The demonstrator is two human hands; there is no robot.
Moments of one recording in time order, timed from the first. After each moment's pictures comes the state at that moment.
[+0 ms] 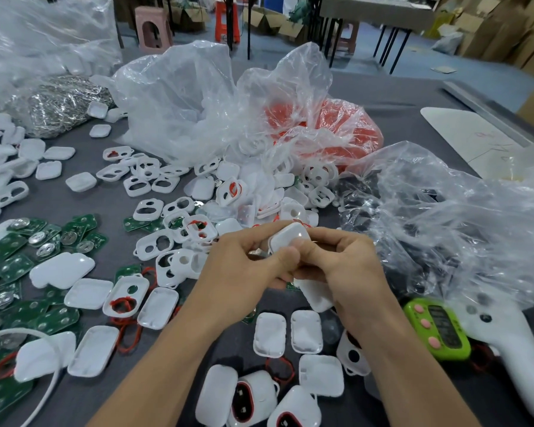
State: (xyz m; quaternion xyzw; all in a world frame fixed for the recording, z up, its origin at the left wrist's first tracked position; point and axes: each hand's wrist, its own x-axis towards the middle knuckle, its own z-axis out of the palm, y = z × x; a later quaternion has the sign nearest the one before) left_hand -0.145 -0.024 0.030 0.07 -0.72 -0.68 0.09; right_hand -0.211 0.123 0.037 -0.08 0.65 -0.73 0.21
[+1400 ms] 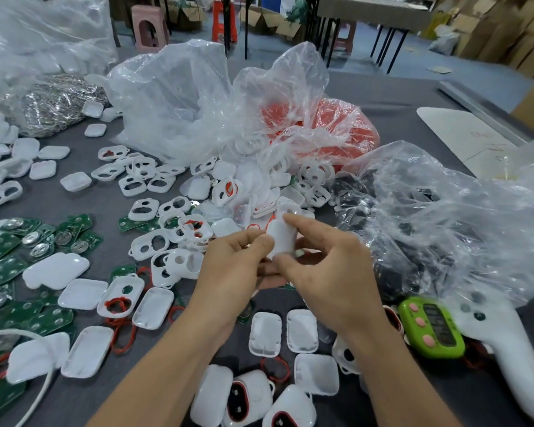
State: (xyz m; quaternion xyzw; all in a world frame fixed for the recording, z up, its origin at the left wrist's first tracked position) left_hand -0.153 -0.013 0.024 0.22 -0.57 -0.79 0.09; right_hand -0.203 0.123 0.029 -0.21 0.84 -0.50 0.00
